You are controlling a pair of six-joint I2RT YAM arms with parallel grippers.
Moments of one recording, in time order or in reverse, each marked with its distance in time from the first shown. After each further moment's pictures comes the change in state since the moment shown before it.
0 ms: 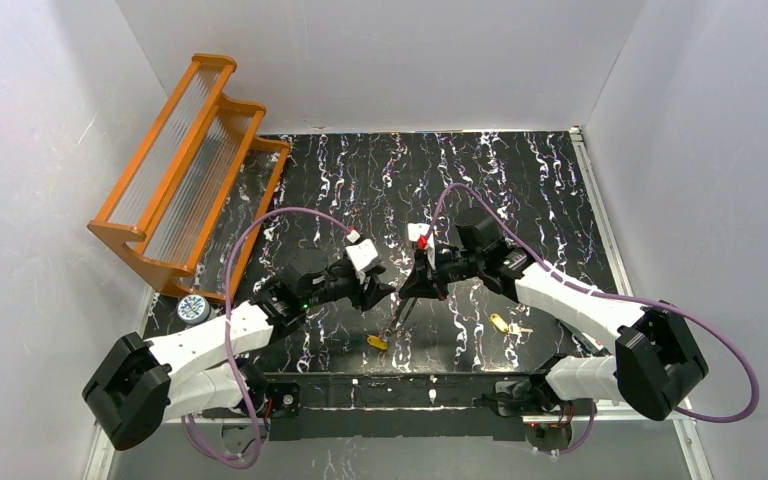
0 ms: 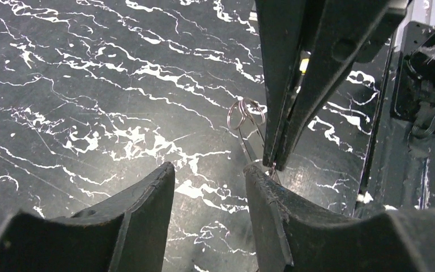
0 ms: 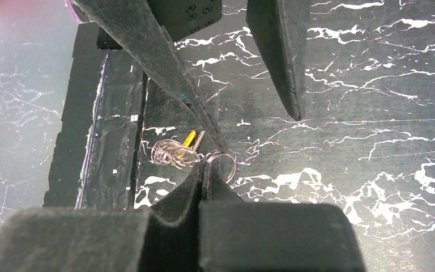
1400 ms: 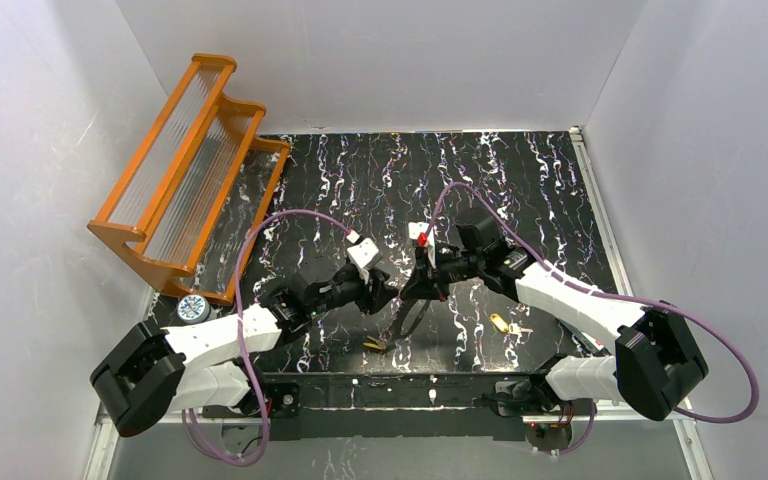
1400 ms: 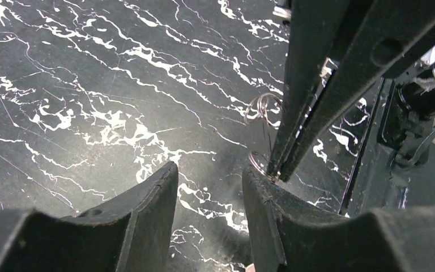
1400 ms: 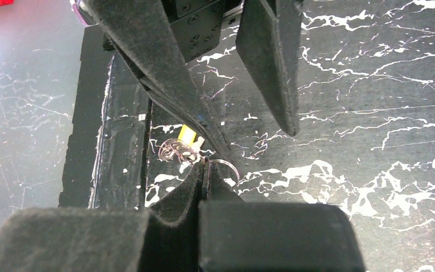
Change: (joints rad) left arm -0.060 0.080 -0.046 0.135 -0.095 -0.188; right arm -0.003 0.000 0.000 -0.019 0.002 0.044
